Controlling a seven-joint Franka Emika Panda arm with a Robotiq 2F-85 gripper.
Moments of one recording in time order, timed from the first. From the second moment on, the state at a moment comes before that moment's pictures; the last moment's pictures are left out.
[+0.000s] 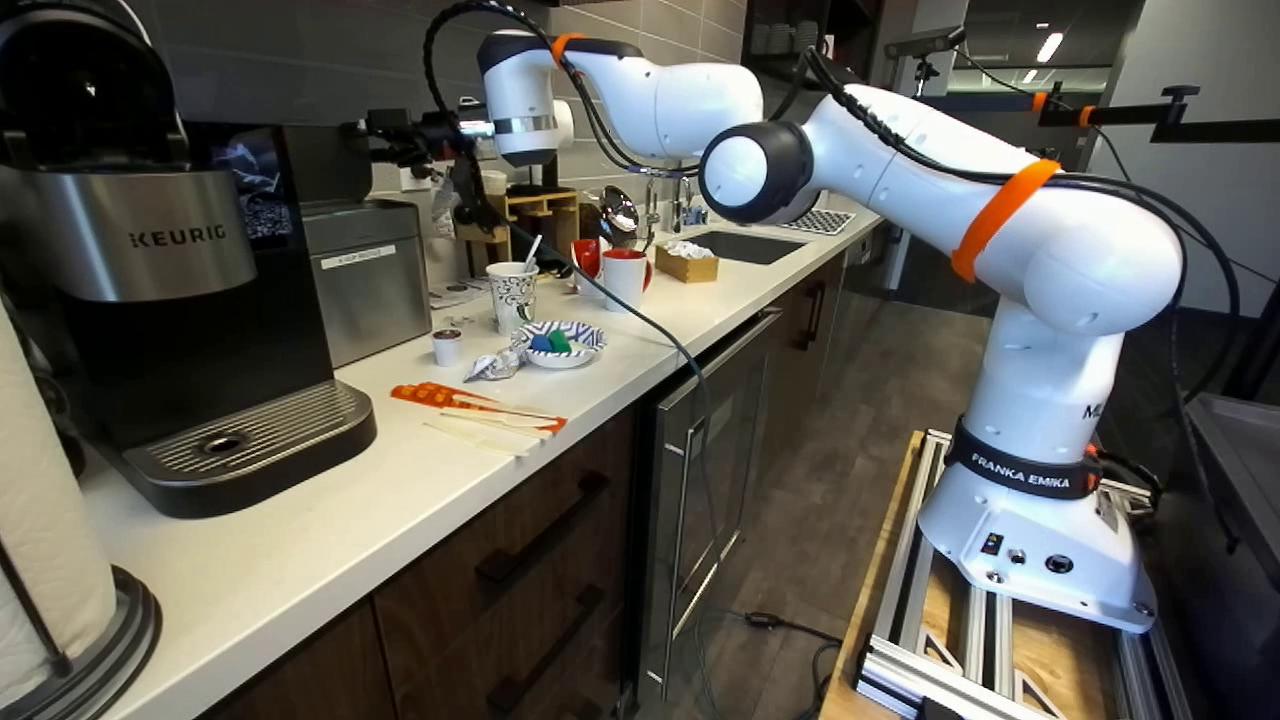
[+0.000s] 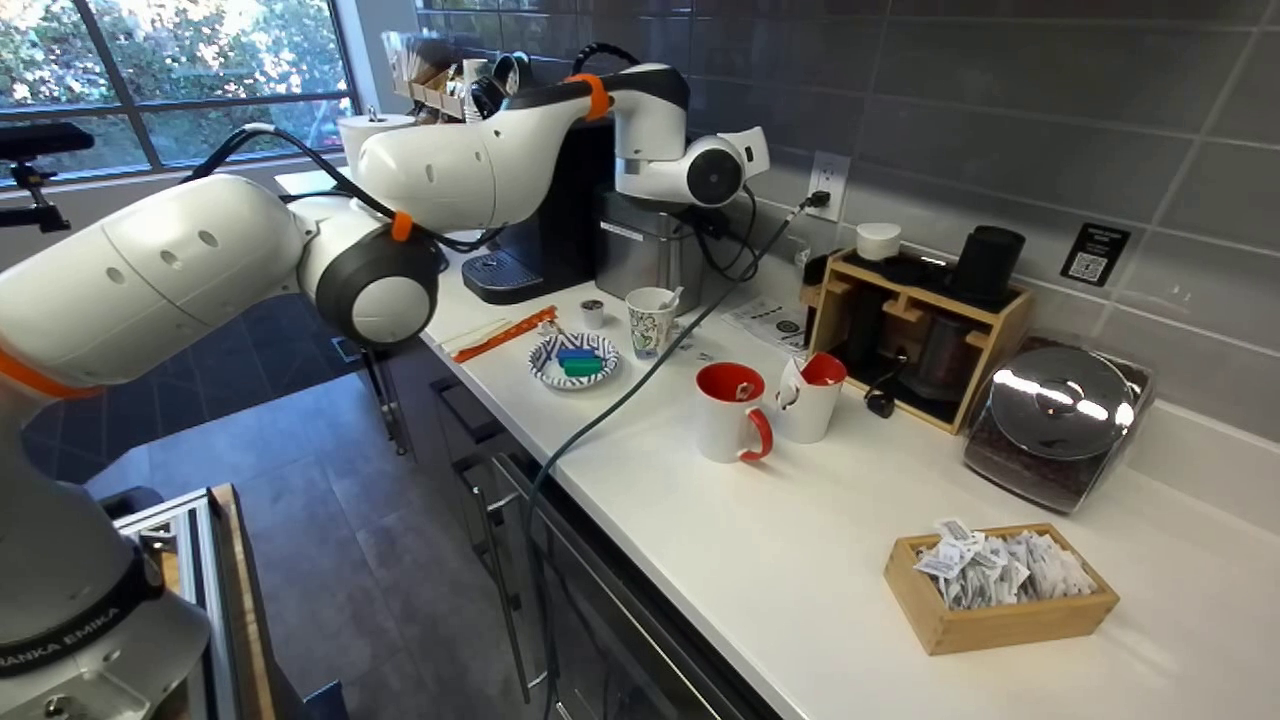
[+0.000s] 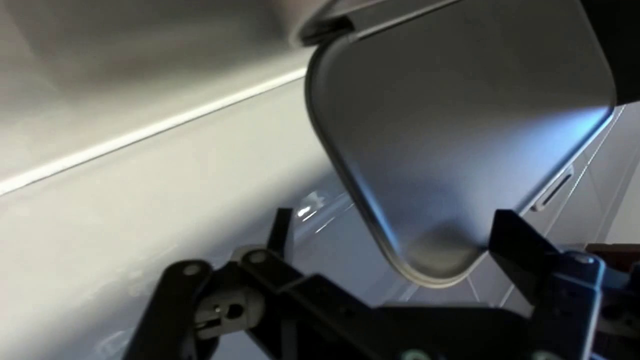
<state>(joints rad) -0.02 1.16 0.12 -0.50 1.34 2.37 -1.12</state>
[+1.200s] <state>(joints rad) -0.12 1.06 0.00 -0.50 1.24 1.91 -0.81</state>
